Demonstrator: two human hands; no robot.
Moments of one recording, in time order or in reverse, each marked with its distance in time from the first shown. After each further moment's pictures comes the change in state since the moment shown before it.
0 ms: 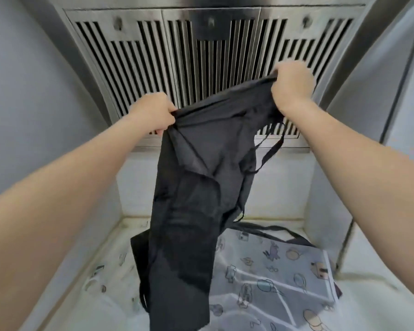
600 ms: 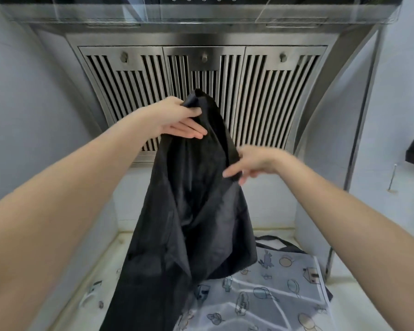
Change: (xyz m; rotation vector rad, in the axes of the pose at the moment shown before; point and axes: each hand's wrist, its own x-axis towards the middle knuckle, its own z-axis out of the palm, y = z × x) left_hand -0.040 0.039 -0.047 -0.999 -0.262 0.008; right_hand -0.089 -0.020 -0.020 0.541 -1.140 0.055
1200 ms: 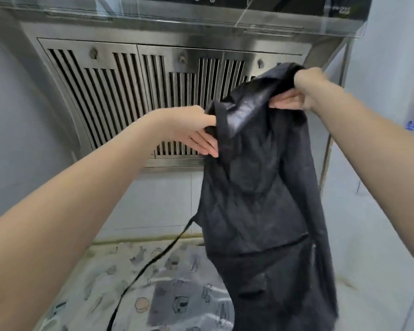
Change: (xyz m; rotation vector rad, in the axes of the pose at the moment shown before) left_hand 0.022 0.022 0.054 0.157 -0.294 0.052; right_hand -0.039 -0.003 -0.143 0.818 0.942 0.047
